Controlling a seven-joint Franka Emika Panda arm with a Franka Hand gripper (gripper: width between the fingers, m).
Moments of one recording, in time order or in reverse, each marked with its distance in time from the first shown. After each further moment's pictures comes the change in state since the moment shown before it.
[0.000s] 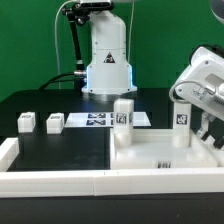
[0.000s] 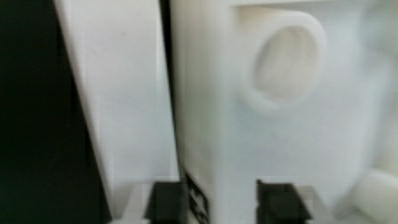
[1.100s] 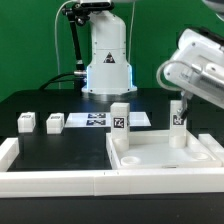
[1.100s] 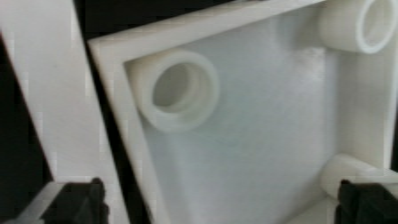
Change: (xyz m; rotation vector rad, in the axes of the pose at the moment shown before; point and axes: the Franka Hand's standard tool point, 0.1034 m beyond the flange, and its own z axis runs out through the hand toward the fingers) arm -0.008 -0.035 -0.020 -0.051 -0.046 0.060
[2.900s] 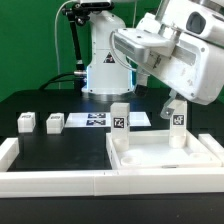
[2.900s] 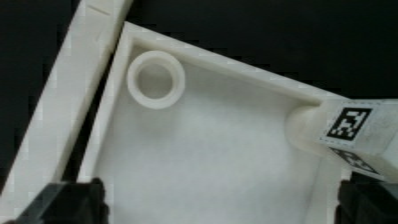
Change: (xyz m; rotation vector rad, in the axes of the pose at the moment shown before) arm -0.011 -0.087 0.006 -0.057 0.096 1.054
